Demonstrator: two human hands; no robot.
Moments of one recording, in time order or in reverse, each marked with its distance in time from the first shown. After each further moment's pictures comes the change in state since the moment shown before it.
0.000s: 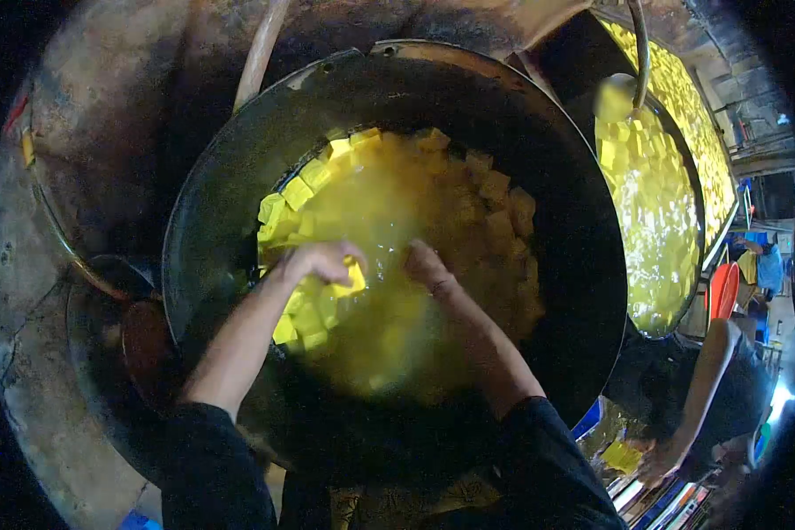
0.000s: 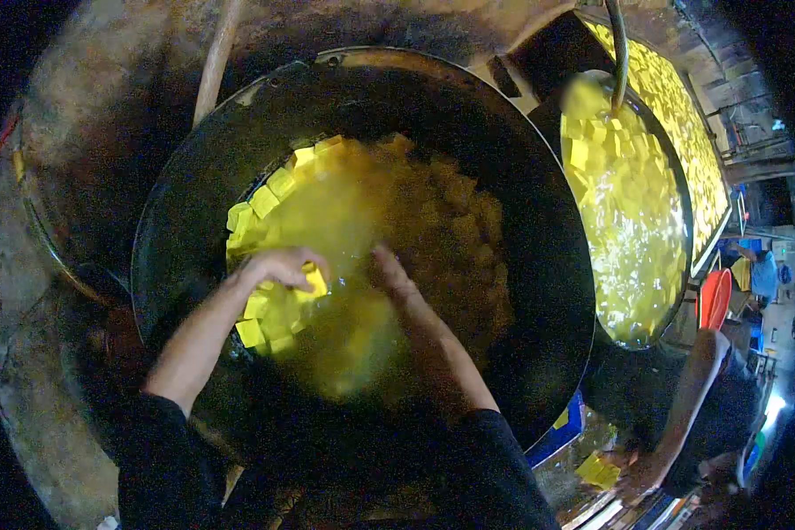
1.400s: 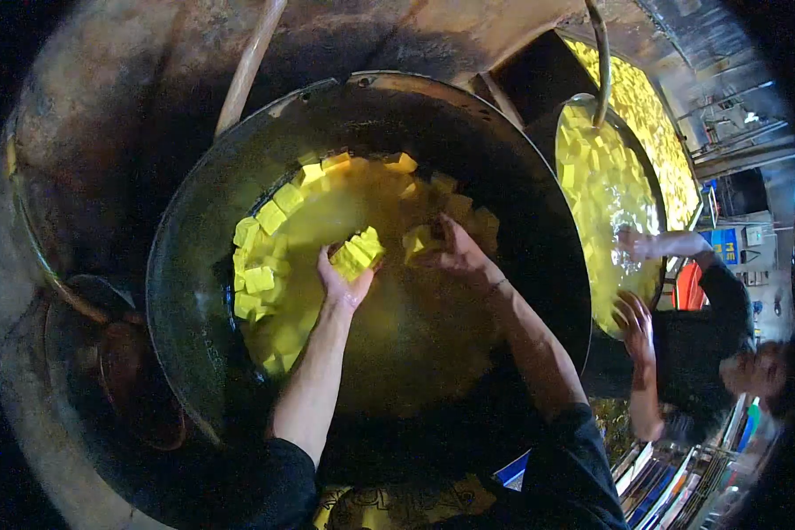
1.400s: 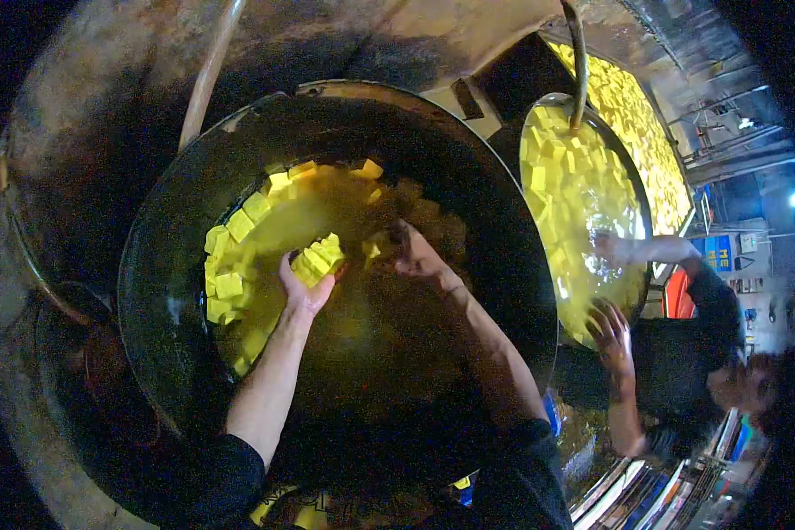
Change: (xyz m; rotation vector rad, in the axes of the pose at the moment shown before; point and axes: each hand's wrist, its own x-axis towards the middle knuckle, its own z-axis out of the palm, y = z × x) left_hand 0.083 0.058 0.057 -2.383 0.699 0.606; right_hand -0.056 -0.115 -0.101 -0.187 -0.371 -0.655
